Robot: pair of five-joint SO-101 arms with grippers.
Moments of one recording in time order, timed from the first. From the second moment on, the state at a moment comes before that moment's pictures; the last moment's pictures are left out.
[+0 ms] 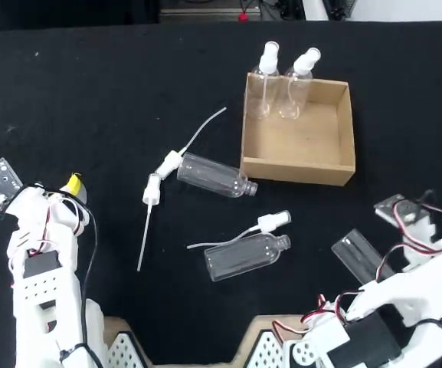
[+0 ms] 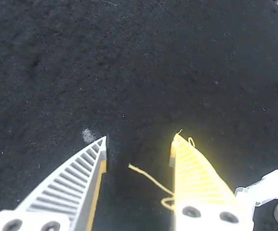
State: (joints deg) left arm -23.9 -60.1 83.5 19.8 18.4; right arm 63.9 -20.4 38.1 93.2 92.6
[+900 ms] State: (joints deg) left arm -23.9 -60.1 83.5 19.8 18.4; right arm 60.3 -20.4 53.4 50.5 61.8
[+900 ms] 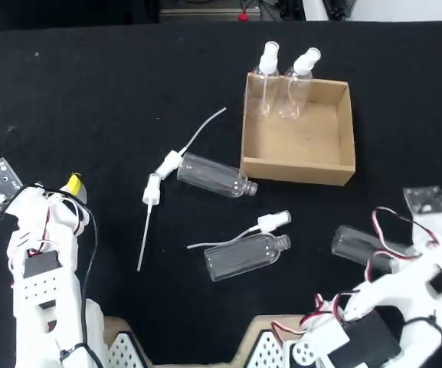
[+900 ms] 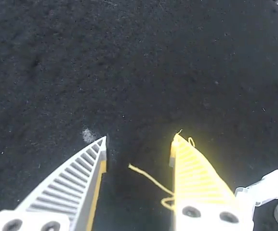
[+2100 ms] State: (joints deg) left arm -23.9 -60.1 83.5 19.8 18.4; right arm 35.1 -20.4 45.5 56.5 -19.8
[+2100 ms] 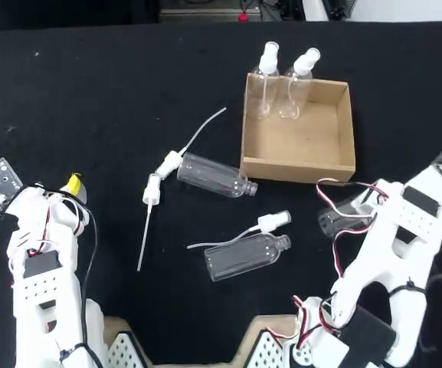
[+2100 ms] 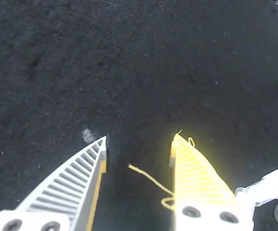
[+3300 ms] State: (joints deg) left arm -23.9 -60.1 83.5 19.8 18.4; right arm 37.8 -16.2 49.2 45.9 -3.5
